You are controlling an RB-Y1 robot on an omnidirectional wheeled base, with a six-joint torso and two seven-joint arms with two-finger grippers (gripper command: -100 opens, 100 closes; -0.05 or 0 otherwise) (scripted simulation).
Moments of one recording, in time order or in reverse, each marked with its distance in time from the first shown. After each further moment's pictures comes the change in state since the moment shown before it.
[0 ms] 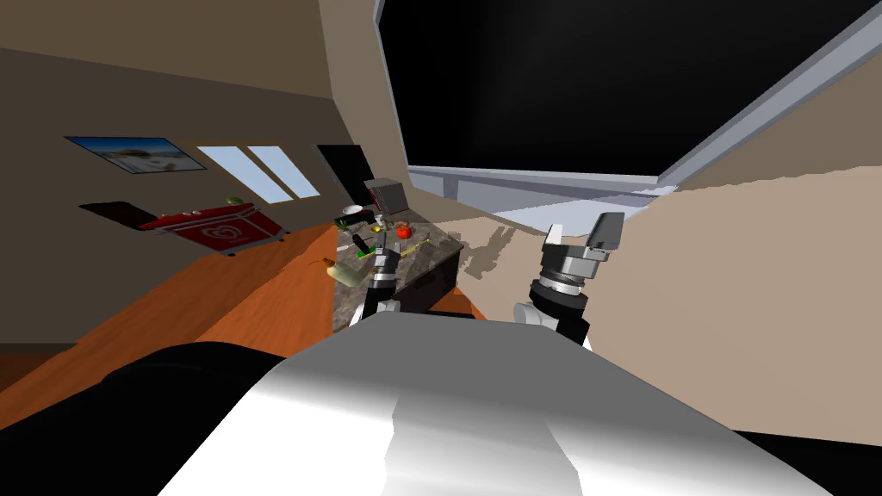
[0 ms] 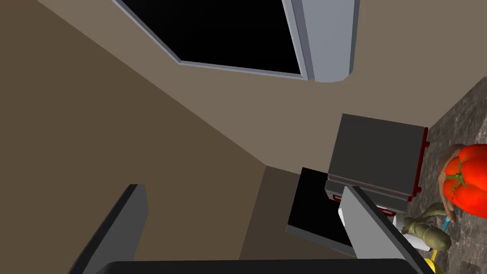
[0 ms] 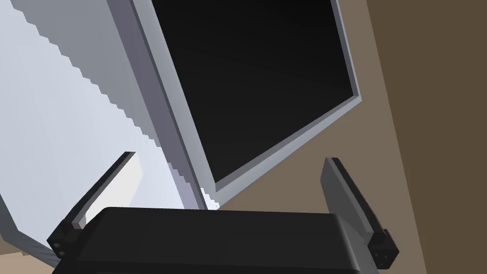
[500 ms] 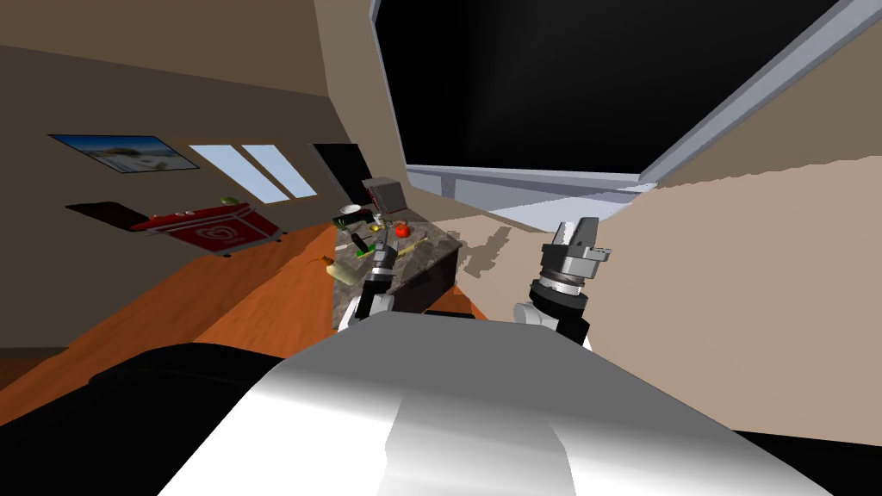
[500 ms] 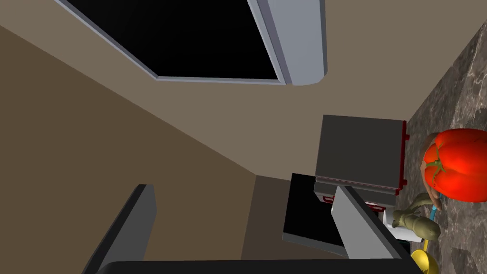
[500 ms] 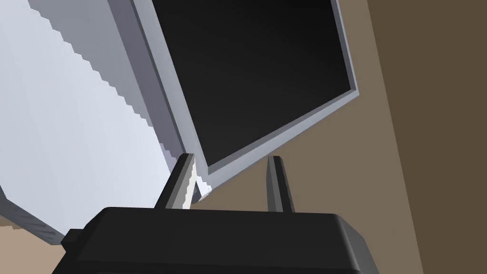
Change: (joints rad) left arm -0.084 0.103 0.069 0.038 0.014 0.112 0.021; right arm 0.000 0.000 0.000 0.000 0.000 0.000 0.000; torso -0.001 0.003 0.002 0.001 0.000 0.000
